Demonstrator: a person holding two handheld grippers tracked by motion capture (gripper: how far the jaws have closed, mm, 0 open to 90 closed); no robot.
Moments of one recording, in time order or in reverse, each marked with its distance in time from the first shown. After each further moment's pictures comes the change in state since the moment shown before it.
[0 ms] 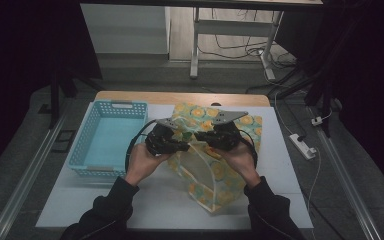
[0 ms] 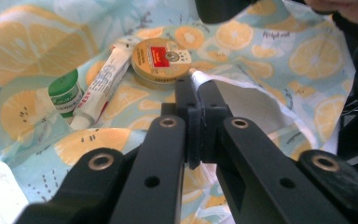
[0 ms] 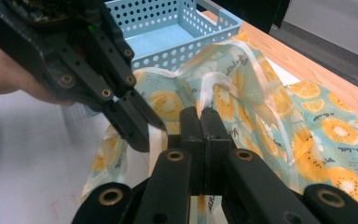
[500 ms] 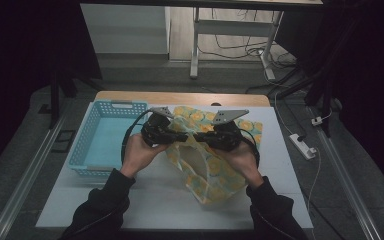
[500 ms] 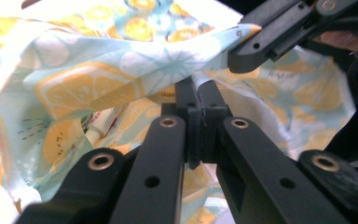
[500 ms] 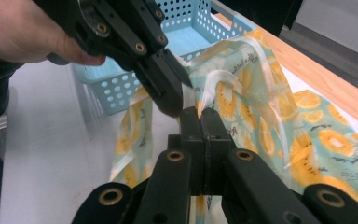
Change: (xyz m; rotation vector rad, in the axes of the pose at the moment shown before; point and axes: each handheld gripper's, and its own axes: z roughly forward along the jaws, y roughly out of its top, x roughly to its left) left arm 0.003 0.025 -0.028 -0.030 -0.003 -0.003; right arm 0.009 0.013 -0.013 0.012 0.033 -0.020
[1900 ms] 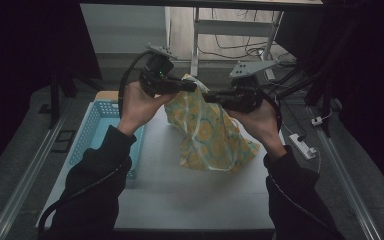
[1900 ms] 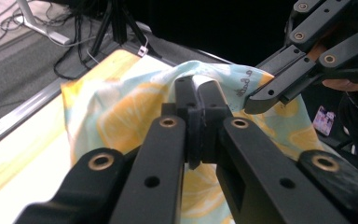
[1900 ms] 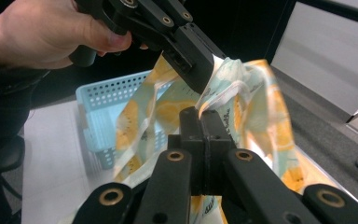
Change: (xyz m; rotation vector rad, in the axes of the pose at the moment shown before) left arm -0.023 0.127 -0.084 -0.135 0.066 0.096; right arm -0.011 0.109 -0.081 -0.107 -0.047 -0.058
